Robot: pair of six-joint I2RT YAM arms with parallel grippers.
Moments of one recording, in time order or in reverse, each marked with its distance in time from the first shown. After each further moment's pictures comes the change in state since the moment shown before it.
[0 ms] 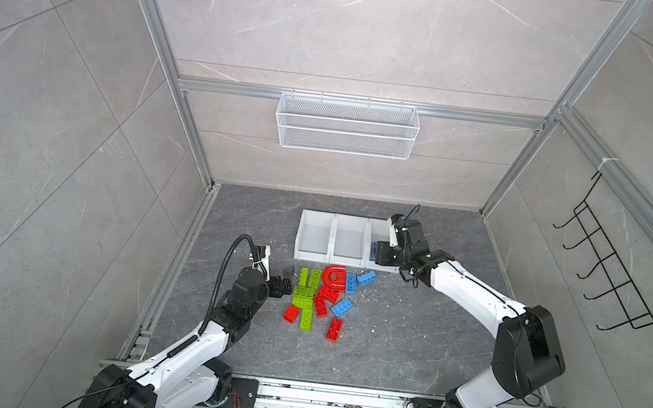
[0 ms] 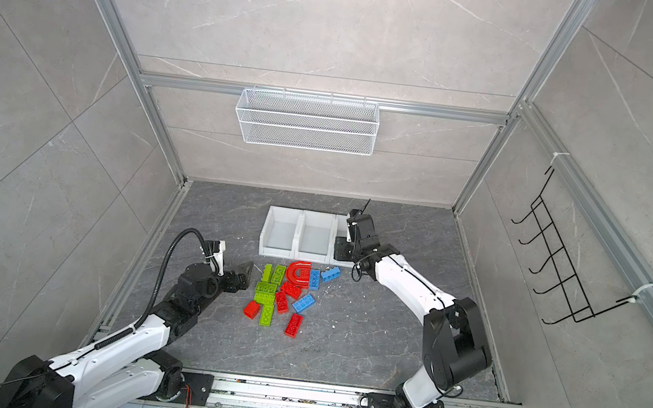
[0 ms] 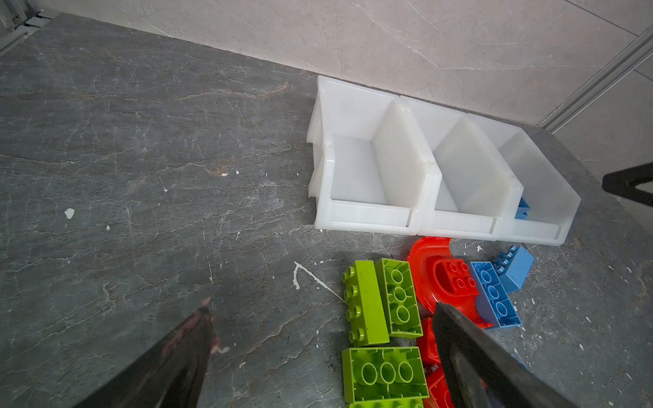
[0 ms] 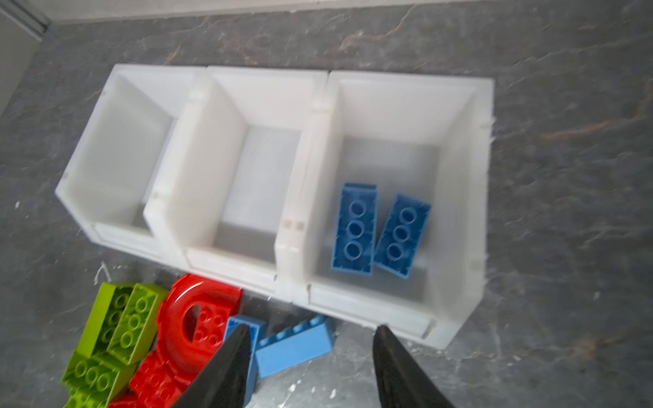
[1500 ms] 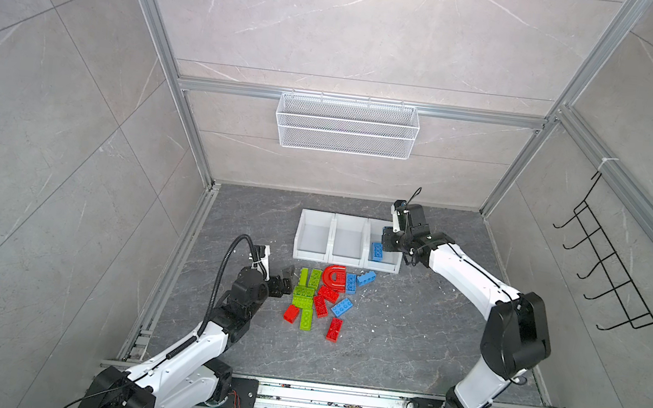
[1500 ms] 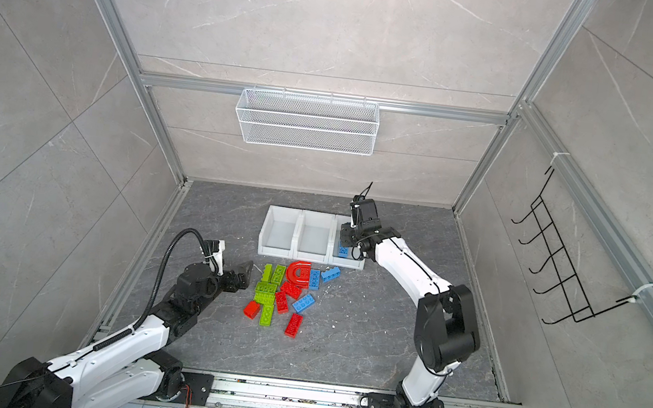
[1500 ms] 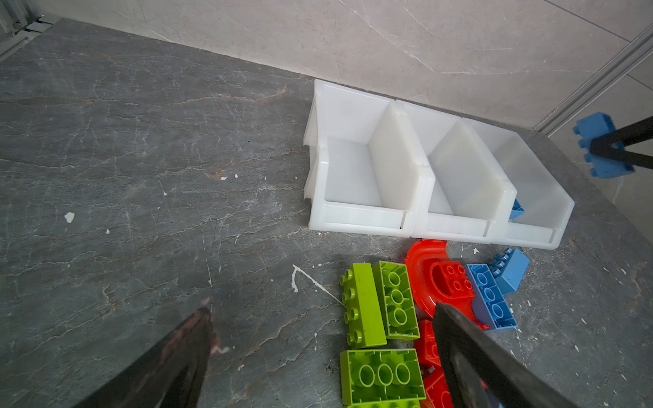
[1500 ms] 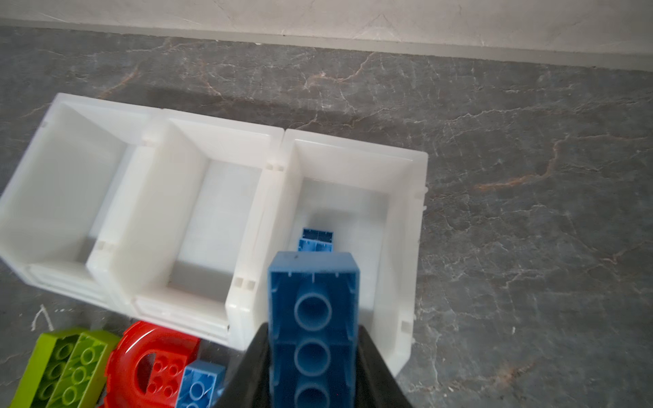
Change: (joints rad) left arm 0.000 -0.012 0.000 0.000 0.002 0.000; right arm -0.093 0.173 0.286 -0.157 0.072 -0.138
